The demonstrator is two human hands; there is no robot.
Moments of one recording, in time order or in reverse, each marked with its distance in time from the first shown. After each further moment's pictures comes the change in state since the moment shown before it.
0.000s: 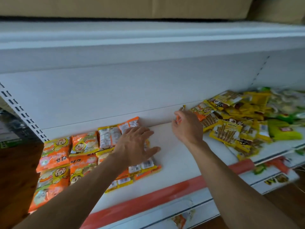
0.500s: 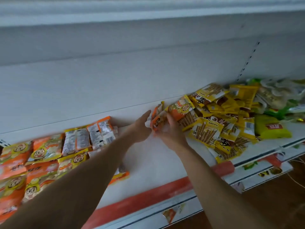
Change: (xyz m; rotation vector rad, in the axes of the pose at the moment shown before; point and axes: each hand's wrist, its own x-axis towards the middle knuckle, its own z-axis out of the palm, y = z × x) left_hand 0.127 0.071 0.052 -0.734 -0.188 -0.374; right_hand 0.011 0.078 0.017 0.699 -0.302 0.190
